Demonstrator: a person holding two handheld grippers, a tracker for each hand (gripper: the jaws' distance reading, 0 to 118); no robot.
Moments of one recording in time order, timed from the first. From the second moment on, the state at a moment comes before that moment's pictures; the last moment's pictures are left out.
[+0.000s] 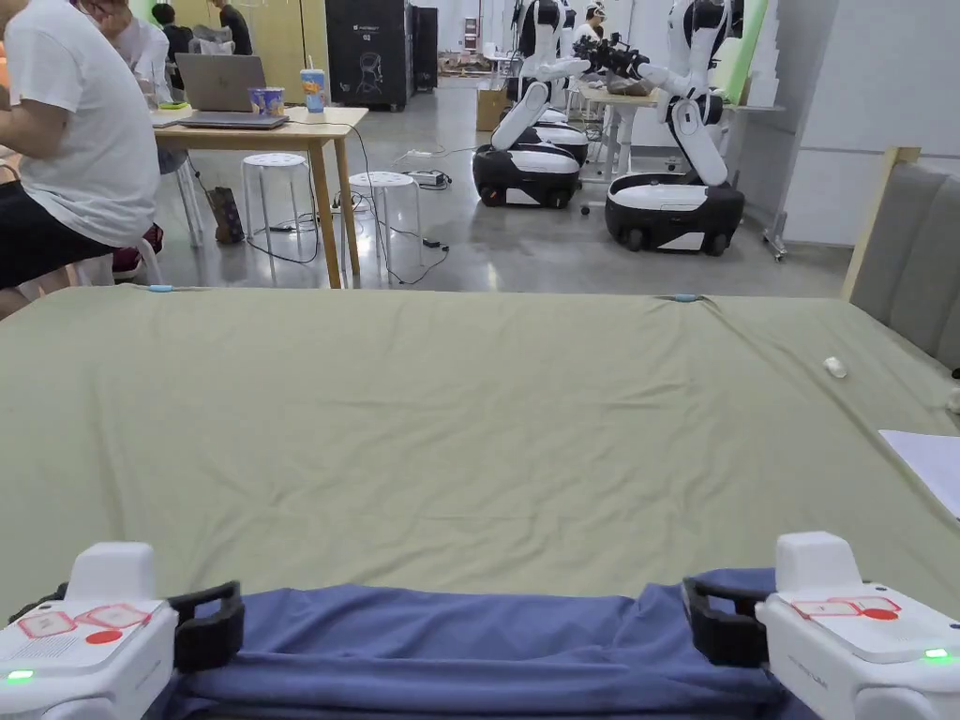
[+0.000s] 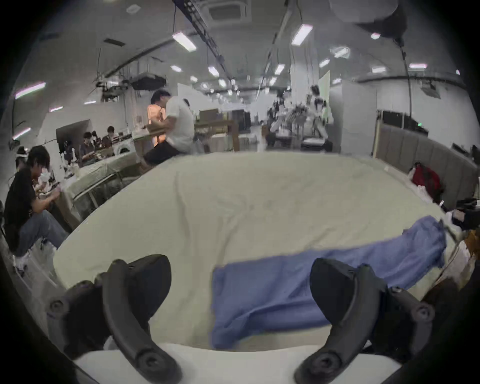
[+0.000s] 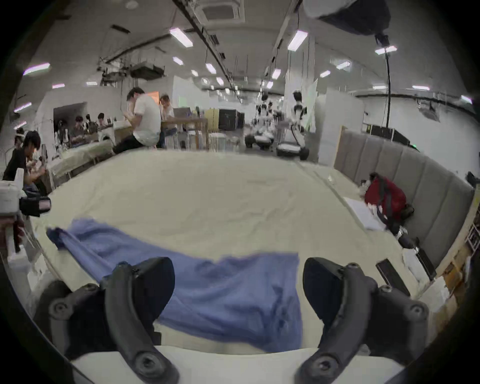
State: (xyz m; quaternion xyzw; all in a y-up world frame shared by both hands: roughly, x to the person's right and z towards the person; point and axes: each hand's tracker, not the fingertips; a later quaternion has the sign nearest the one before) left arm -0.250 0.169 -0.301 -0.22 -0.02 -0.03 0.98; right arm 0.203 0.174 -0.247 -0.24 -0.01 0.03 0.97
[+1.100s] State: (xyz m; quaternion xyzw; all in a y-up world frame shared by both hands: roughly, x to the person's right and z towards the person) left arm -0.386 0.047 -0.310 -0.29 -0.08 0.42 0.85; right arm 0.026 0.140 -0.306 -0.19 0.05 0.06 0.98
